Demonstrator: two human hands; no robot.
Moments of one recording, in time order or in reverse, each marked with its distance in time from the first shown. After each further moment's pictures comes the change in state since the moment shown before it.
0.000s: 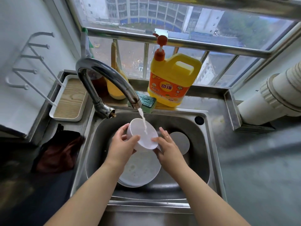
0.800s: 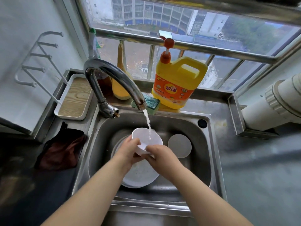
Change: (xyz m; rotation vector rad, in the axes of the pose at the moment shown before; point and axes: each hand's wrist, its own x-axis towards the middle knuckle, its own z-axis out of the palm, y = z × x) left_hand 0.011 -0.006 0.012 -0.171 -0.027 -0.387; right_hand 0.004 -0.024 0.004 -0.245 -0.135 -0.243
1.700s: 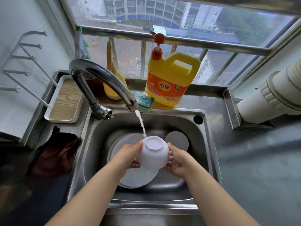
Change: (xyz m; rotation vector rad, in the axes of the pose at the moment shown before) left_hand 0.015 -0.016 -0.002 0.406 -0.061 0.005; right_hand -0.011 0.037 -0.011 1.483 0.044 1.175
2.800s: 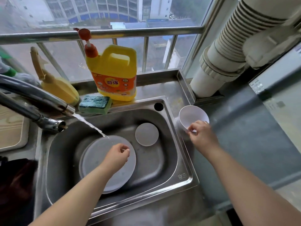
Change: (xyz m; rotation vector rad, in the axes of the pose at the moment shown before) left_hand 0.007 -0.004 0.064 0.605 -0.014 0.265; right_hand -0.015 -0.021 -0.185 -1.097 0.742 -0.982
